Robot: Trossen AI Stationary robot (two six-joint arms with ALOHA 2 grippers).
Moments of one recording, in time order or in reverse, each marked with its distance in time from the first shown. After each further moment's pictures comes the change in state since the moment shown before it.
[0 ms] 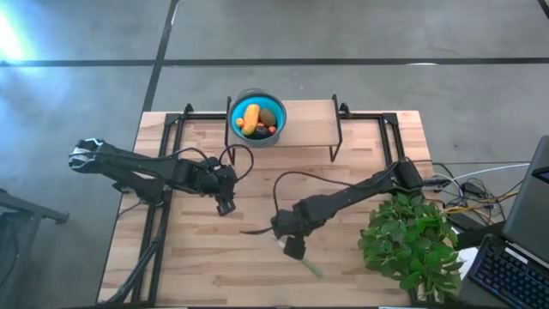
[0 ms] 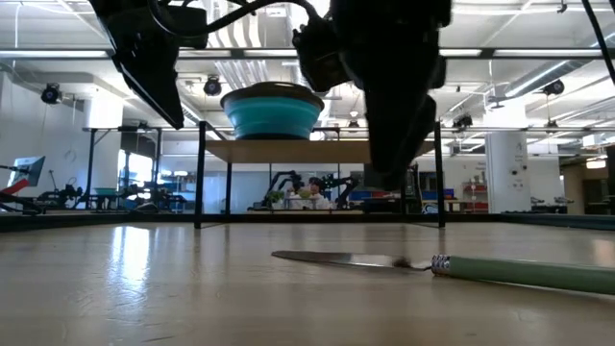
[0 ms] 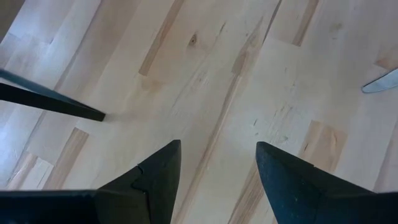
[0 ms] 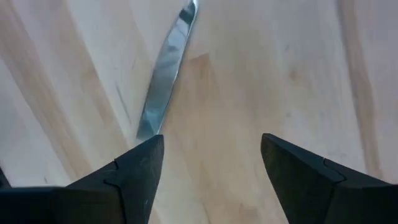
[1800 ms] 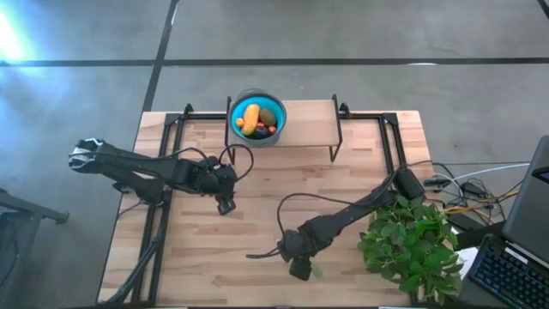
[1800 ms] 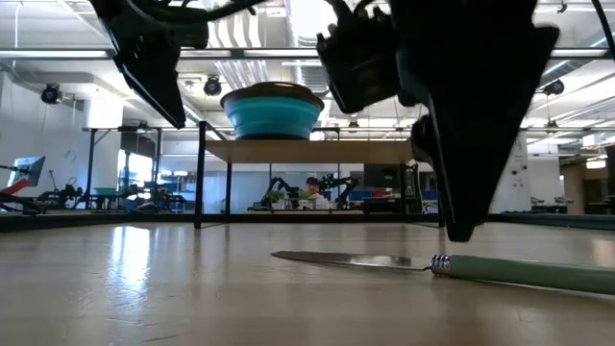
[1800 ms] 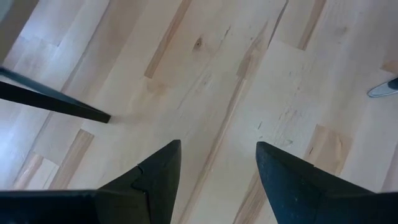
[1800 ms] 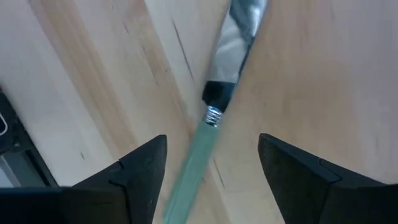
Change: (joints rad) left arm 0.000 0.000 0.000 0.001 -0.022 -0.004; right arm 0.126 0.041 -0.075 0.139 -0.079 0.167
